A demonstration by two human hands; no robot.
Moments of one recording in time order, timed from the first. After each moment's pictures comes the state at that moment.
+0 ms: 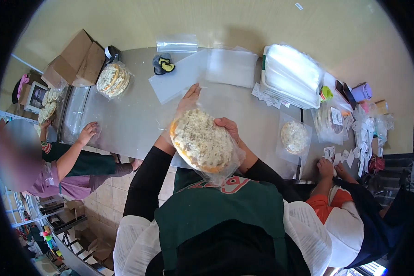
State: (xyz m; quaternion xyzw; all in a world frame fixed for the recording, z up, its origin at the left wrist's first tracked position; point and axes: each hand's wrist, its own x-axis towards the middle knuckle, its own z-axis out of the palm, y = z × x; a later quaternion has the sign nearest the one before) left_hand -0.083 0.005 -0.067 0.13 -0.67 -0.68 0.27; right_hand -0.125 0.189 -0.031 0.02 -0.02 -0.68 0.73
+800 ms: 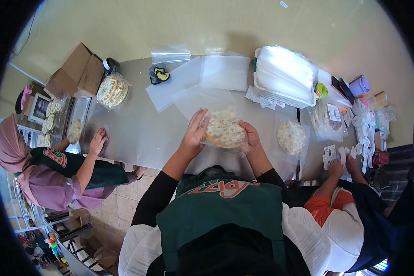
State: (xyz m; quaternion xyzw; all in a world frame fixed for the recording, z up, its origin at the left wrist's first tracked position) left_hand -0.037 0.090 -0.014 0.00 -0.91 -0.27 0.31; right_hand -0.175 0.255 -0.071 0.07 0.15 -0.80 0.57
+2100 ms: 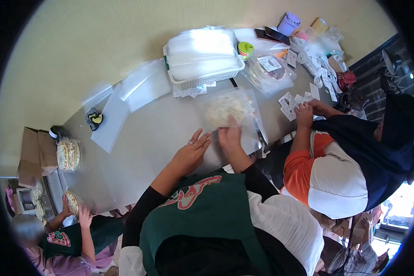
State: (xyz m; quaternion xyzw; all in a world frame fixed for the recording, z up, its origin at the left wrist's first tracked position) left_hand -0.098 0.206 -0.021 -0.31 -0.91 -0.28 0.03; right_hand -0.194 0.364 -0.114 0.20 0.25 -0.95 0.00
